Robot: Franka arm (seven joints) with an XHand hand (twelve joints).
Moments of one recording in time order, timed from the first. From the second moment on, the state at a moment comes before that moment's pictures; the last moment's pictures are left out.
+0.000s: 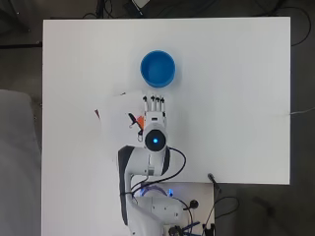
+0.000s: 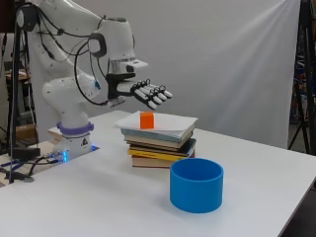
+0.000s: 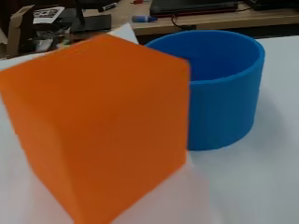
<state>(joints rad) -0.04 -0.76 -0.02 -2.76 0.06 2.12 -0.87</state>
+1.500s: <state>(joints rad) -0.01 -0.69 -0.08 -2.84 0.18 2.07 -1.10</state>
